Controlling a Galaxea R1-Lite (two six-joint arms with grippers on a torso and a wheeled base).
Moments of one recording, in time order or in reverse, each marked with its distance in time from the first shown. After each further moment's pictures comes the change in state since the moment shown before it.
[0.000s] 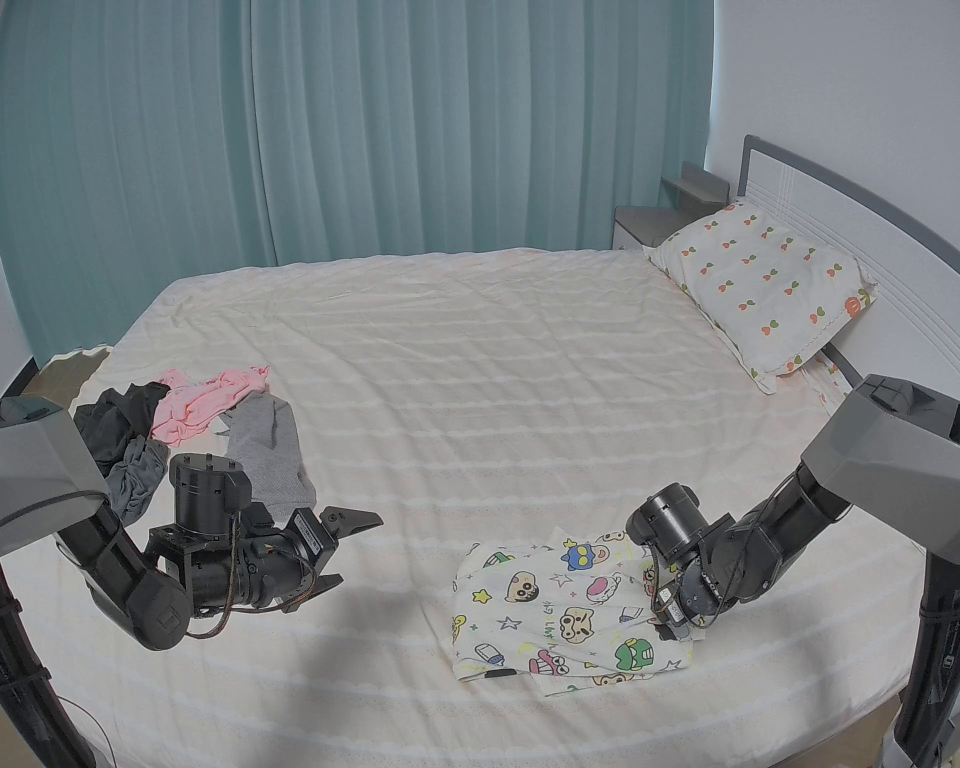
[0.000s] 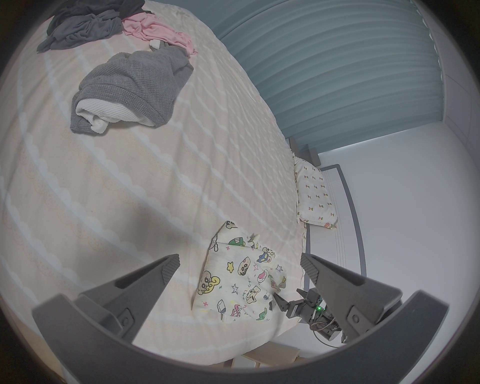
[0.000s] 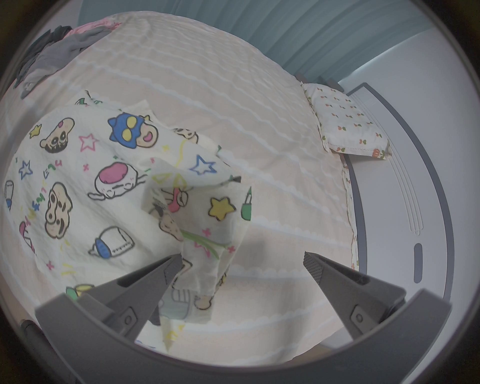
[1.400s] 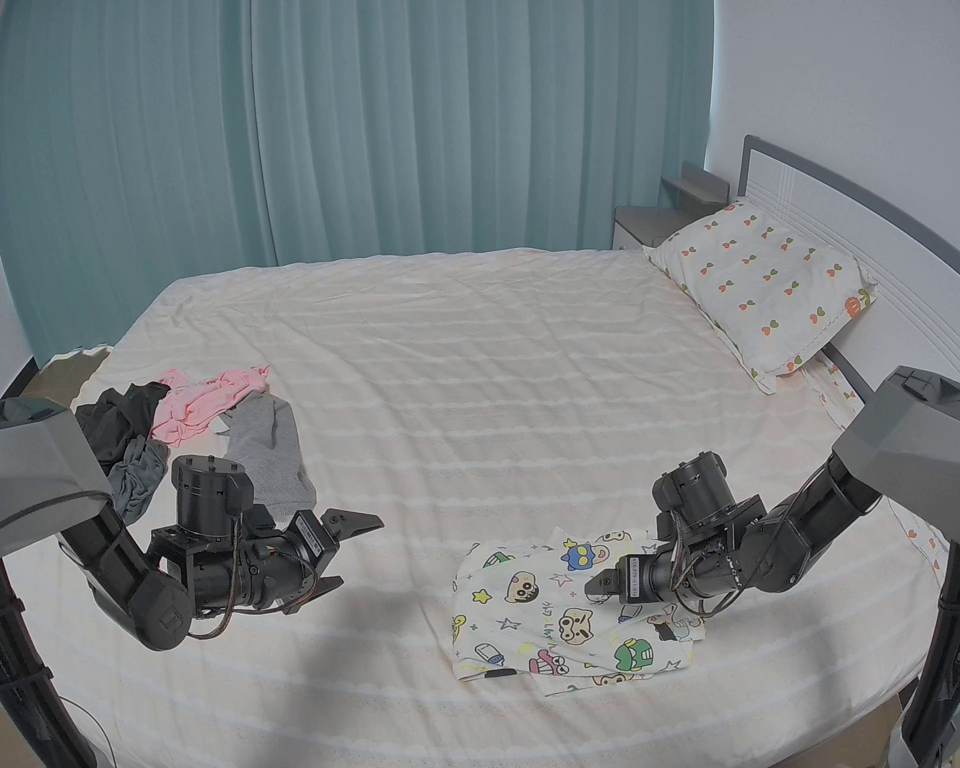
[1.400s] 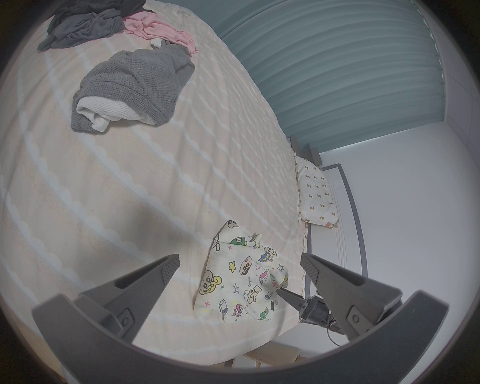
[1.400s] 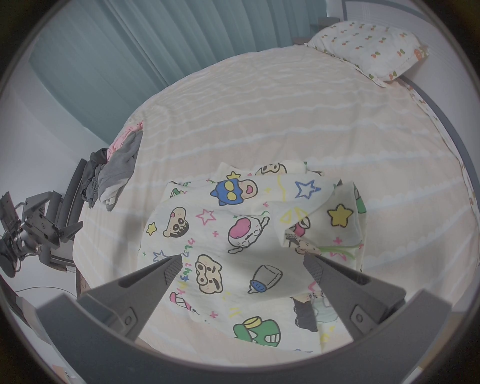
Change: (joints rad) left arm 0.000 0.010 -0.001 0.000 0.000 0.002; right arm -0.030 -0.046 0.045 -0.222 0.659 0.416
